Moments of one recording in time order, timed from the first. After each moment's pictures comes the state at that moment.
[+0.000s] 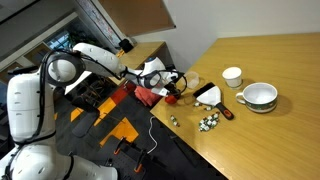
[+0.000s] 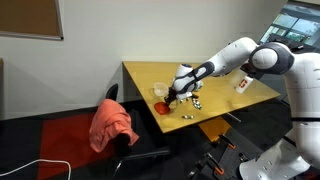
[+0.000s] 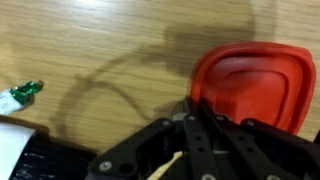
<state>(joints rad) -0.09 0.77 -0.04 -1.90 0.09 2.70 -0.07</state>
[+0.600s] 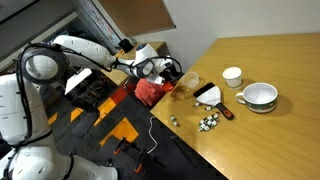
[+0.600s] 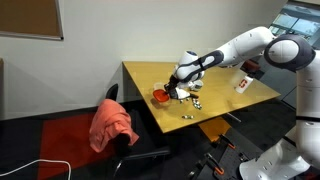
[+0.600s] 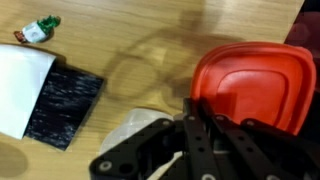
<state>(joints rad) -0.09 0.62 -0.03 -1.91 0.09 2.70 -0.07</state>
